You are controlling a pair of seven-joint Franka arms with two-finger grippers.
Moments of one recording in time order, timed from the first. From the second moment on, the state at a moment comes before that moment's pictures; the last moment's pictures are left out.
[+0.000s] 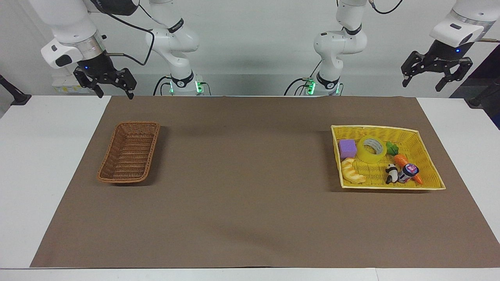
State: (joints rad) left arm 0.00 -0.06 0.03 -1.47 0.00 1.46 0.32; right arm -0.06 -0.04 -0.02 -1.57 -0.02 1.49 -0.02
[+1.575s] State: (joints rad) left arm 0.00 -0.06 0.04 -1.63 0.00 1.62 0.72; right arm -0.05 -0.06 -0.01 -1.57 -0.02 1.46 -0.02
